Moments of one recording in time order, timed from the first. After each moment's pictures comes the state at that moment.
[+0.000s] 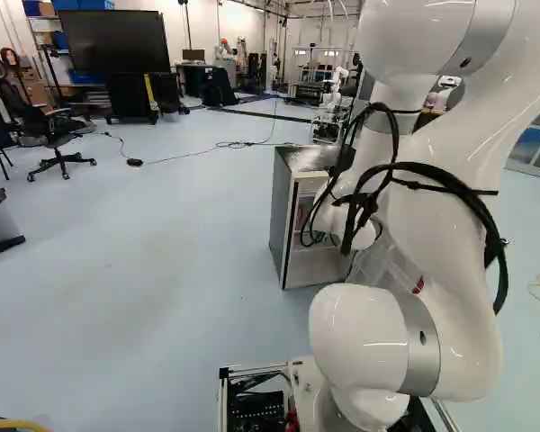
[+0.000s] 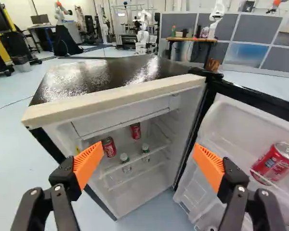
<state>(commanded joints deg) -17.7 -21.2 -23.3 5.1 70.1 0.0</state>
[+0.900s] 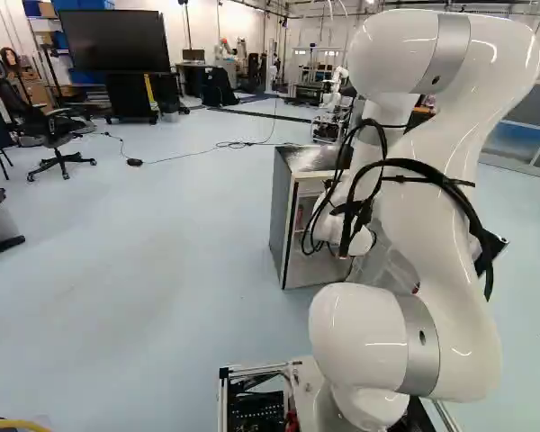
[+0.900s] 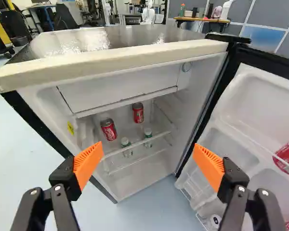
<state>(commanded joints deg) -18.6 -30.5 -27.2 3.6 70.1 0.0</state>
